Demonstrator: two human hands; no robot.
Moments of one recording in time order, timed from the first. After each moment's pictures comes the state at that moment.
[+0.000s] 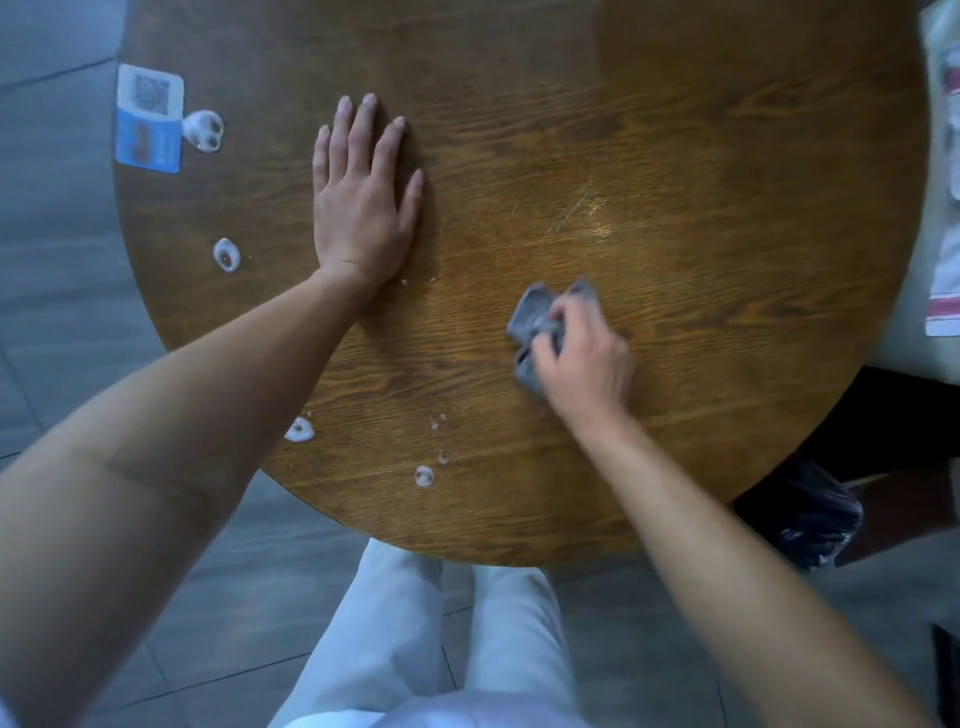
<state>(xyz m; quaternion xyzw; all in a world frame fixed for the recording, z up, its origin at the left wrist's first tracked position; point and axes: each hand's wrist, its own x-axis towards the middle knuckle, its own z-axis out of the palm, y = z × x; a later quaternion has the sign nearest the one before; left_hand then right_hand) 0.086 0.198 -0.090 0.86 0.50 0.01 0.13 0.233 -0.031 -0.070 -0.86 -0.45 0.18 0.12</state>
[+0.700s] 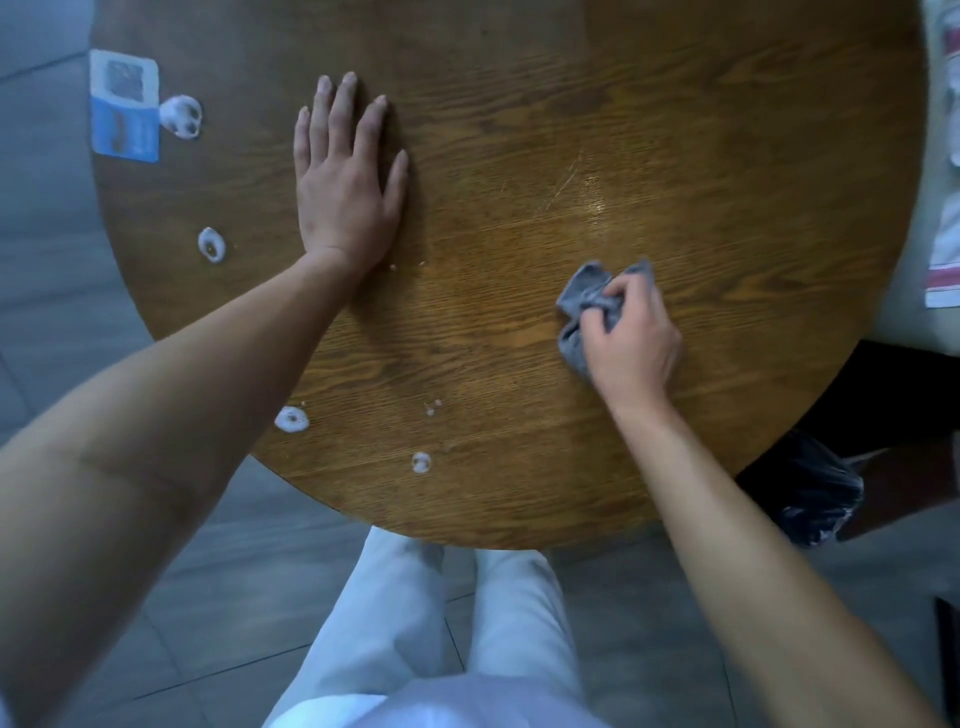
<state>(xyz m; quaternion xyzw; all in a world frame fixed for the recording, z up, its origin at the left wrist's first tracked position) 0.086 0.196 -0.088 0.86 0.50 0.02 0.13 0.267 -0.050 -0.067 -0.92 -0.33 0.16 0.14</state>
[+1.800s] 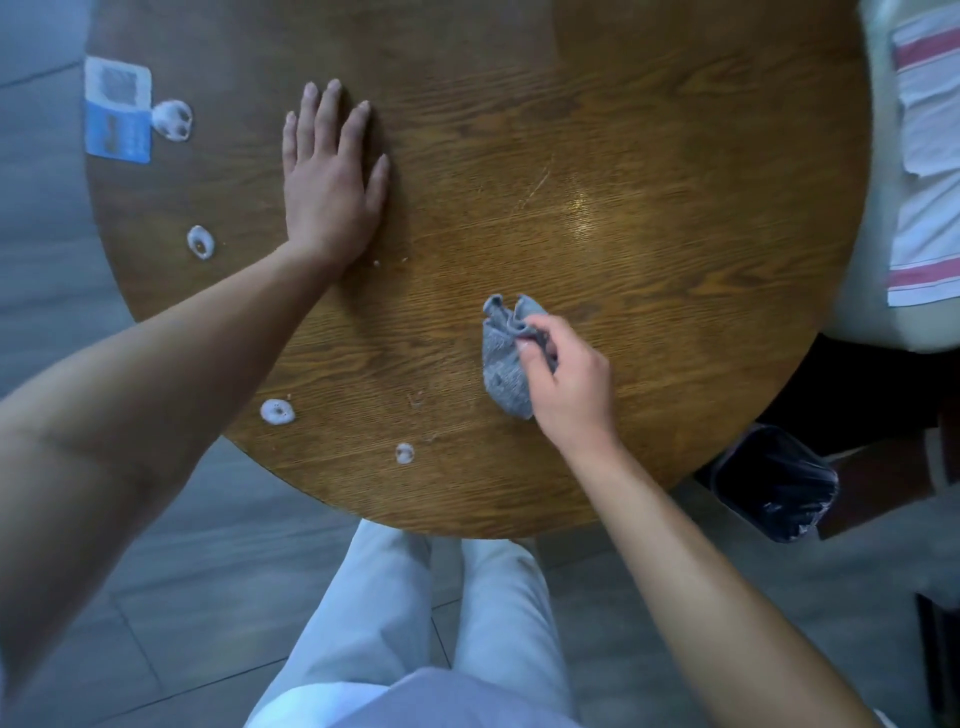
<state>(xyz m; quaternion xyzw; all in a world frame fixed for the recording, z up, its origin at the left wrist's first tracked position) 0.084 0.200 -0.085 0.86 0.49 0.01 0.17 0.218 -0.073 -0.027 -0.85 -0.33 0.30 0.29</state>
